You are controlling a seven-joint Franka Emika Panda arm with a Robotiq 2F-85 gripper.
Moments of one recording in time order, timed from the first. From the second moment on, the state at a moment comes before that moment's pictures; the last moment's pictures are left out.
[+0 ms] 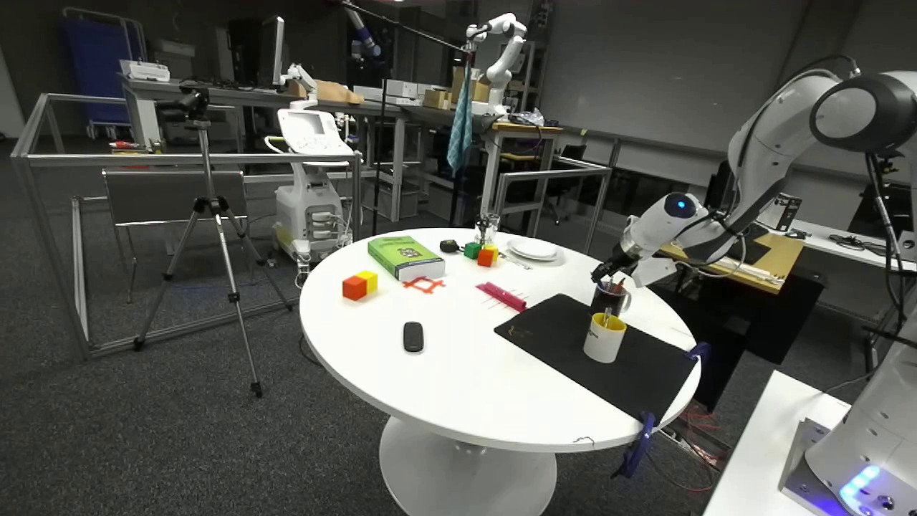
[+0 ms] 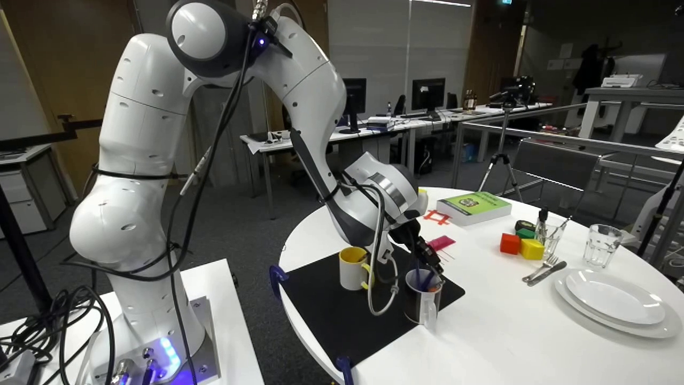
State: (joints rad) arm -0.03 0.43 -0.36 -2.12 -1.74 3.18 1.58
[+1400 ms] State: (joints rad) arm 0.00 0.28 -0.45 -2.32 -1.77 3.25 1.48
